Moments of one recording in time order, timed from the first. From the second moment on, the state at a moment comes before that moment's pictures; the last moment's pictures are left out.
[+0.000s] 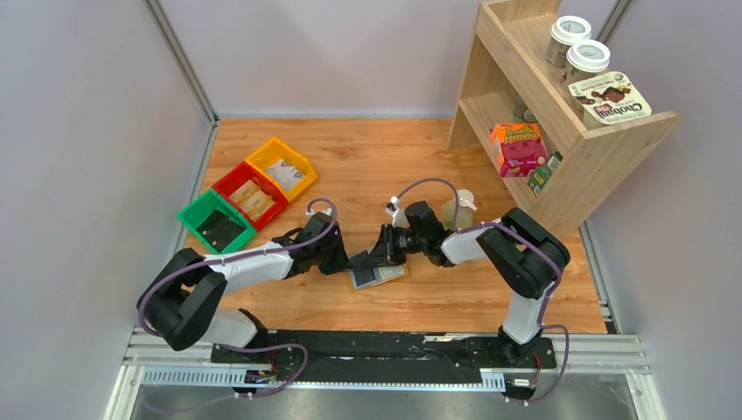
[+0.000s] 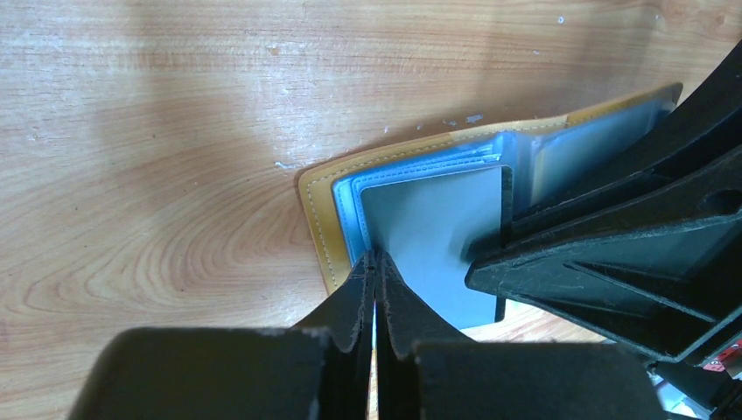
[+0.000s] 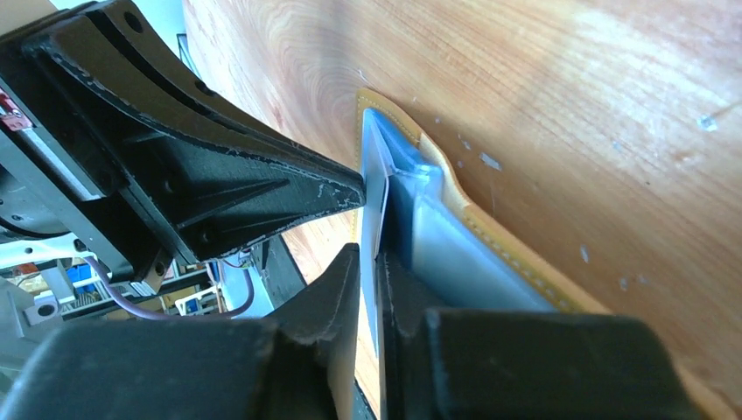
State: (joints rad) left arm -0.69 1.38 0.56 -0.11 0.07 -0.88; right arm 0.70 1.82 0.72 0.49 -0.66 0.88
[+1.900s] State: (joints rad) left arm -0.69 1.33 0.52 -0.08 0.08 -0.88; right arm 0.60 1.77 0.60 0.57 -0.78 0.89
